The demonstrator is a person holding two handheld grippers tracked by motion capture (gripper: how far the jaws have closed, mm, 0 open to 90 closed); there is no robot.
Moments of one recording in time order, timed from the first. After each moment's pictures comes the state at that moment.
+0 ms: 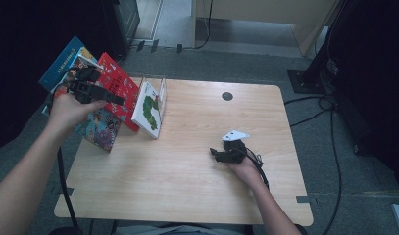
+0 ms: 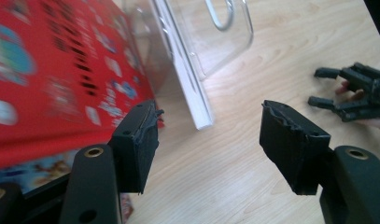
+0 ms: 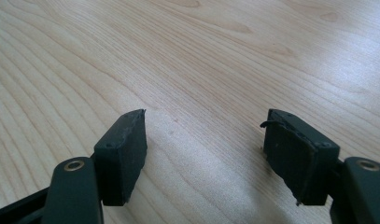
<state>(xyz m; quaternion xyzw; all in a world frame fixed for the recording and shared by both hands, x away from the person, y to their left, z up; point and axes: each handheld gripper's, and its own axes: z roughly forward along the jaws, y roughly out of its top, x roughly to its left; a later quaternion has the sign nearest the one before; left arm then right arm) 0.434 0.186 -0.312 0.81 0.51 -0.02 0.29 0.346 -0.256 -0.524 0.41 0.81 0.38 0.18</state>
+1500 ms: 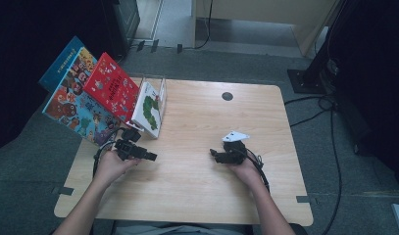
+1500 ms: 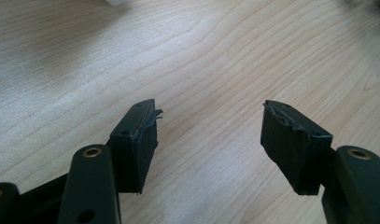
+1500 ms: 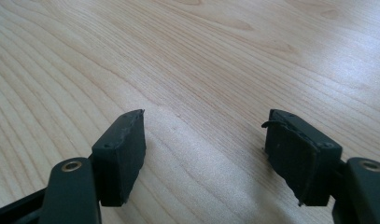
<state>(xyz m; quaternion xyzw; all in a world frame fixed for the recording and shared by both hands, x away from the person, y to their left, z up) 0.368 0.119 -0.479 0.84 0.46 -0.08 0.27 0.342 -0.257 -0.524 0.41 0.81 0.38 0.18</state>
